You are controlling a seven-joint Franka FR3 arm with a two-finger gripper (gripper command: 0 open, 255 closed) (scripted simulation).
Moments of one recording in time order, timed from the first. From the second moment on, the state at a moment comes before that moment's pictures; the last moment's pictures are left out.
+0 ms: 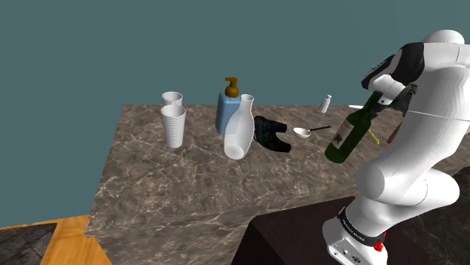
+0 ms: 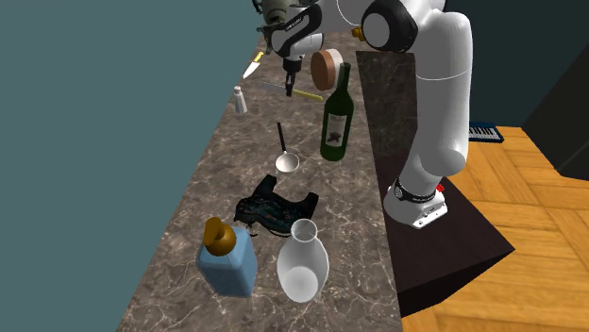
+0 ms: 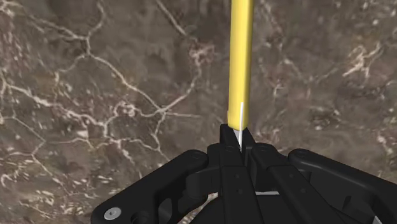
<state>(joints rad) -0.66 0.36 -0.56 -1.91 0.35 2.28 -0.97</state>
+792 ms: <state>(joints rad) -0.65 0.33 -0.57 -1.90 0.33 2.25 -0.95</state>
